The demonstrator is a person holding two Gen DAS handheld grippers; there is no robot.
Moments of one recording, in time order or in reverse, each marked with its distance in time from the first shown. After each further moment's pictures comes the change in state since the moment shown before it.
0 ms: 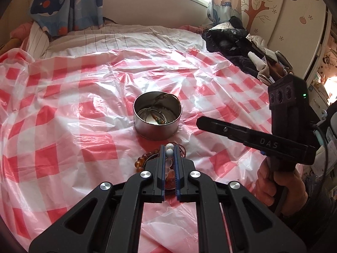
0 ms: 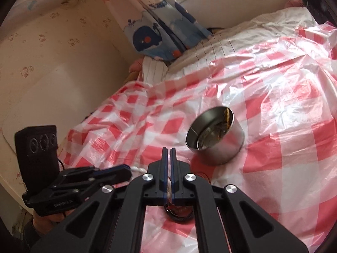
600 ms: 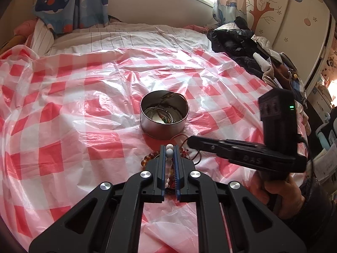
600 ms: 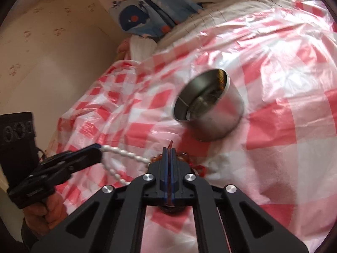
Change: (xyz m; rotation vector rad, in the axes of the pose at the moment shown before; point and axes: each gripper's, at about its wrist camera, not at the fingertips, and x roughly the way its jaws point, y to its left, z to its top) left arm -0.001 0.009 0.000 -0.020 -0.001 0.021; right arm 0.026 -0.001 -0.014 0.009 0.085 0.007
